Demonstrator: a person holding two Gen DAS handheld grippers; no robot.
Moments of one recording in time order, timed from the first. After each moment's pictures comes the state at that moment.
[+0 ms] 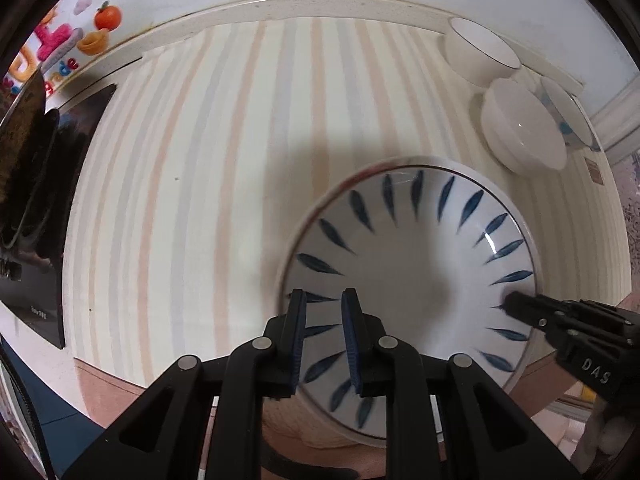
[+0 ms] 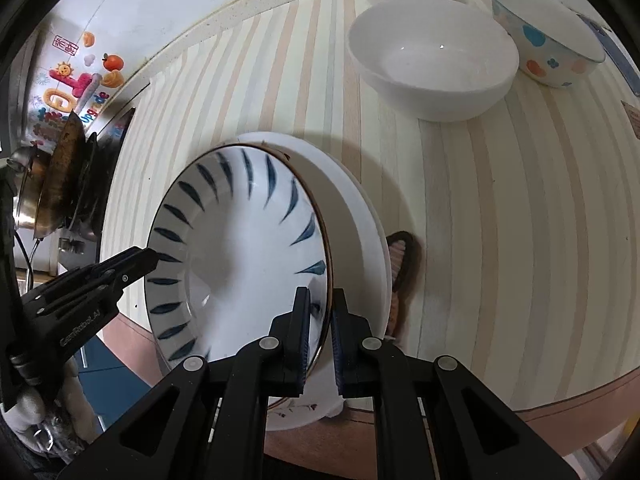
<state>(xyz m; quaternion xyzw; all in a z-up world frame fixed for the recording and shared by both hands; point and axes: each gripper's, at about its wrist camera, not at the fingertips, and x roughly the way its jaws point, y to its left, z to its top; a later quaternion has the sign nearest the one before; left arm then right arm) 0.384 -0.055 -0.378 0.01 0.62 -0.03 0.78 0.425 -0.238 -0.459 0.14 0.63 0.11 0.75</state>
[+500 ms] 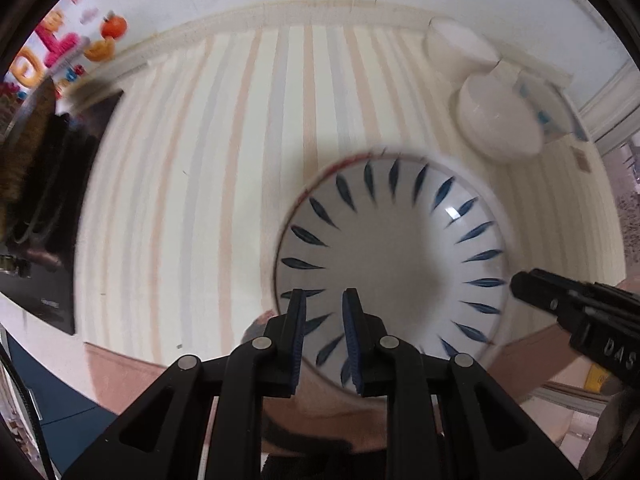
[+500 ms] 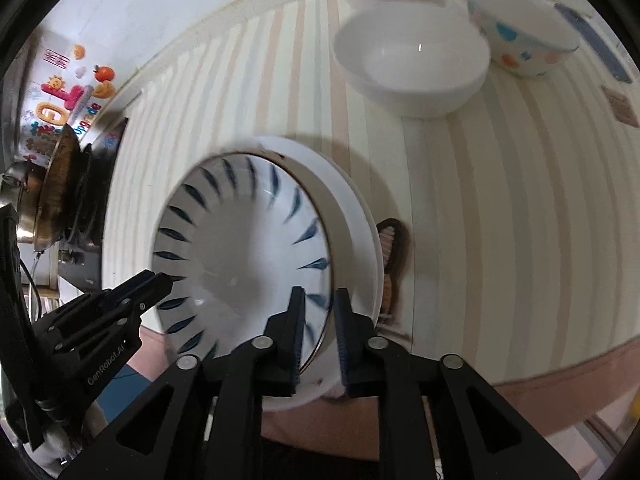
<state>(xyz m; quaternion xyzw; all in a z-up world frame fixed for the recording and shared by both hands) 0.355 -0.060 -0.336 0.01 0.61 -0.03 0.79 0.412 -0.236 -0.420 0.14 0.63 0.08 0.76</state>
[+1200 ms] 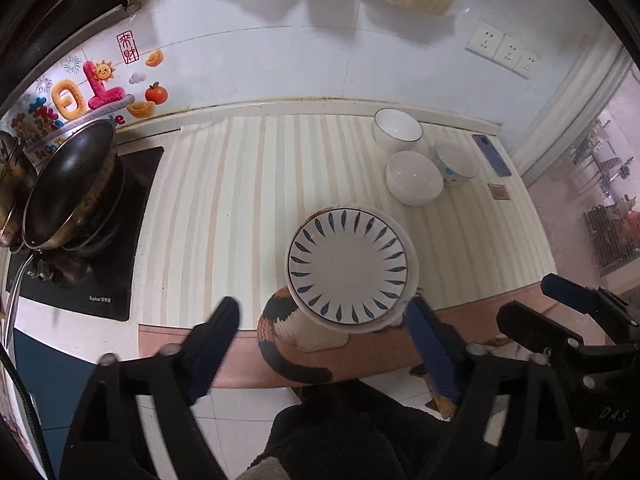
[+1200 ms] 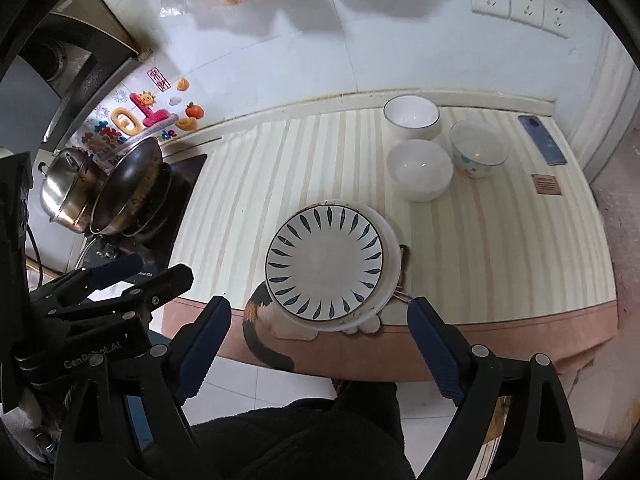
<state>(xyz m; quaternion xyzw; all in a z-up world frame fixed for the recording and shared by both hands) 0.268 -0.032 -0.175 -0.02 0.54 -0.08 0.84 0.291 -0.199 -0.218 0.09 0.52 0.08 0.84</state>
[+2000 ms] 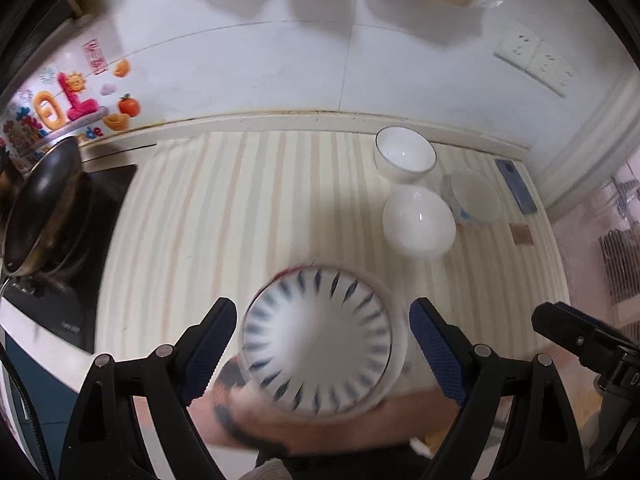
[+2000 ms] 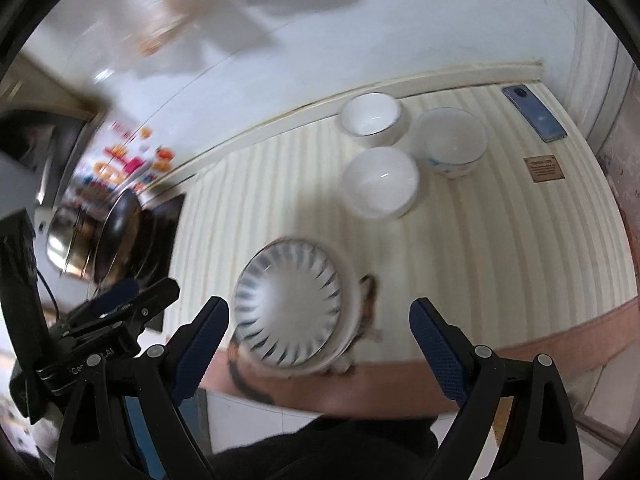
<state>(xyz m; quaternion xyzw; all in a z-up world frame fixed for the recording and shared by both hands) 0.388 -0.113 -0.223 -0.03 0.54 -0.04 0.84 0.393 -0.325 -0.277 0.20 0.54 0.07 0.82</state>
